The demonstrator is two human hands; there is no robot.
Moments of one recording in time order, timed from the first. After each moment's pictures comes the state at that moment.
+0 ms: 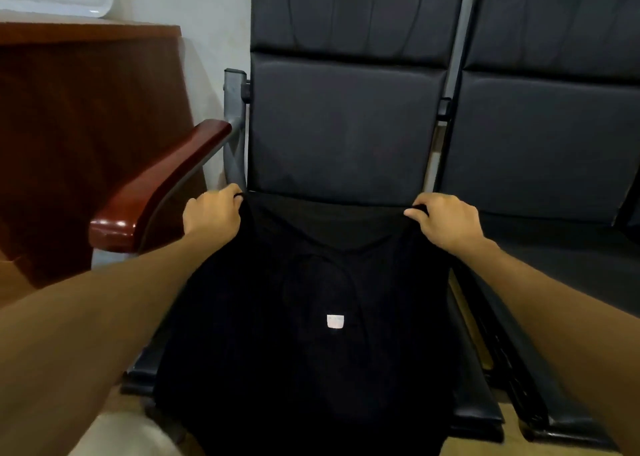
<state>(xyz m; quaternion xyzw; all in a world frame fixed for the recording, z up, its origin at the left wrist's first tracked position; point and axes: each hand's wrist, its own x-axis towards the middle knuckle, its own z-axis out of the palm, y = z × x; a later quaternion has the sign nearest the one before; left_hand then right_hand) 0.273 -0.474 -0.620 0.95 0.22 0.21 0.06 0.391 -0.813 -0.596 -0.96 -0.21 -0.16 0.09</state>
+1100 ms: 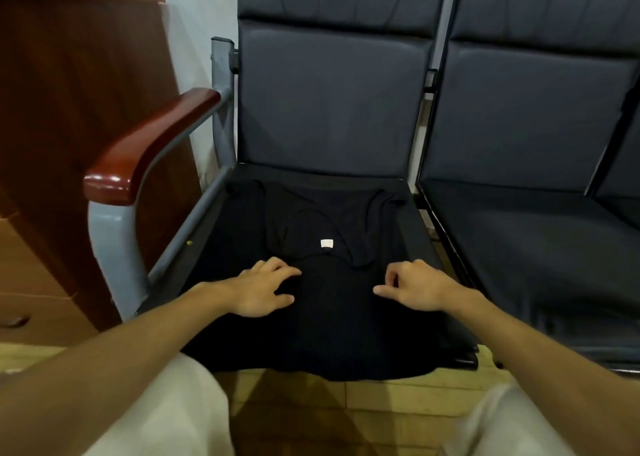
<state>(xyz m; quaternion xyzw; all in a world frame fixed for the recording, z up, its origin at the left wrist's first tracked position) 0.189 -0.563 -0.700 0.97 -0.04 -0.20 0.14 0.283 -0.839 -0.682 -0.95 -0.25 0.18 0.07</state>
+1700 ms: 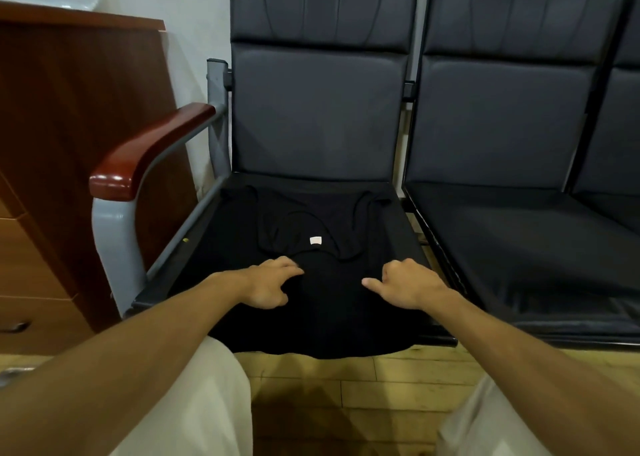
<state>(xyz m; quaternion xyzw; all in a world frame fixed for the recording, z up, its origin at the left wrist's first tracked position) 0.177 -0.599 -0.690 0.97 -0.05 -0.21 0.13 0.247 -0.848 -0.689 -0.98 -0.18 0.12 0.04</state>
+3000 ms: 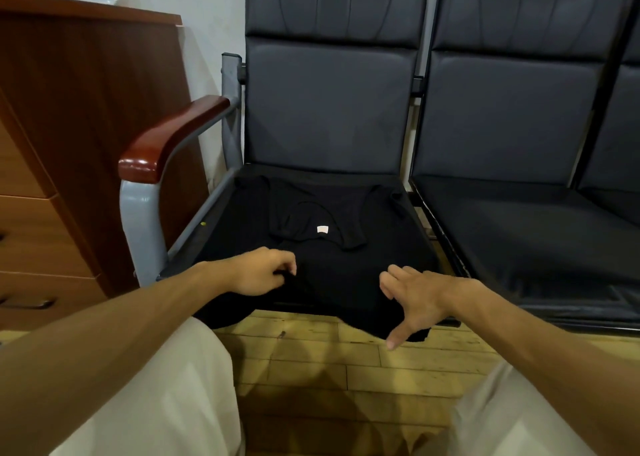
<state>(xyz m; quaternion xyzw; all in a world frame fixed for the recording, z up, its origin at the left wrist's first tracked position) 0.144 -0.575 -0.689 0.97 -0.11 -0.11 0.19 0.202 -0.862 -0.672 -0.89 -0.37 0.21 -0.13</state>
